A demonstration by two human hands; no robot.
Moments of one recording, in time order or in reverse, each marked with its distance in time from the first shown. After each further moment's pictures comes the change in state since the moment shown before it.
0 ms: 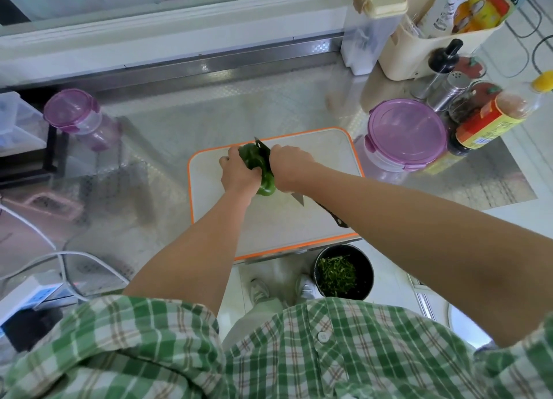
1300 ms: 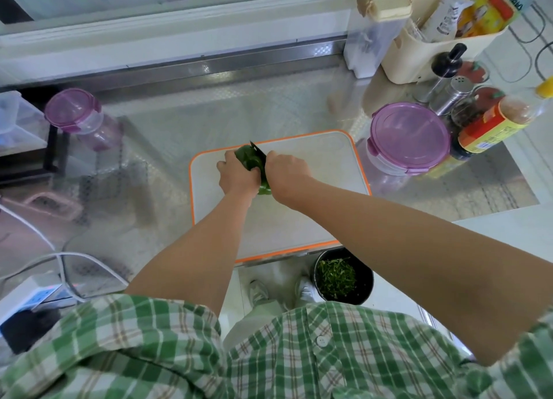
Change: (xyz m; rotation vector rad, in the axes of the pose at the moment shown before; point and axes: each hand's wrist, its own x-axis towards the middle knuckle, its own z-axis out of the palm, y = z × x) left_hand 0.000 0.005 -0.005 0.080 0.052 -0.049; right_hand 0.008 -0.009 0.018 0.067 0.029 0.032
